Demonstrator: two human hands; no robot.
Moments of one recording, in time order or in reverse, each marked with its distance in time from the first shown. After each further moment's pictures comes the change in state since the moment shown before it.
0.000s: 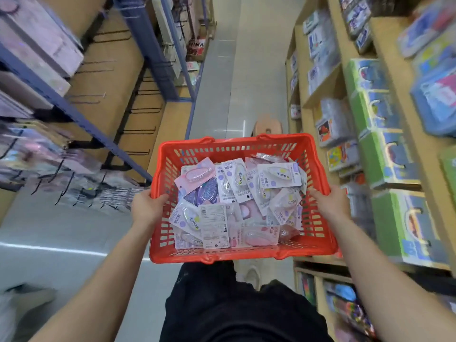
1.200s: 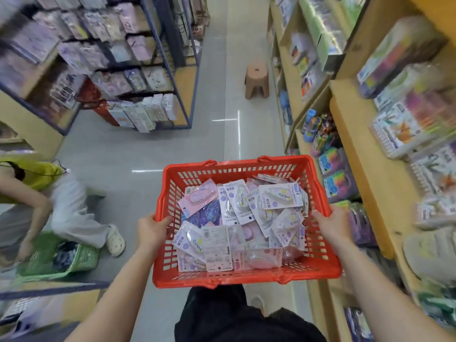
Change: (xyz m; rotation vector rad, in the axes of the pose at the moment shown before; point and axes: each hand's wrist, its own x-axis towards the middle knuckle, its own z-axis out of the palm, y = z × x) left_hand -0.662 -0.602 -0.294 -0.013 -0.088 -0.006; right_hand -0.810 0.535 -0.080 0.033 0.039 0.065
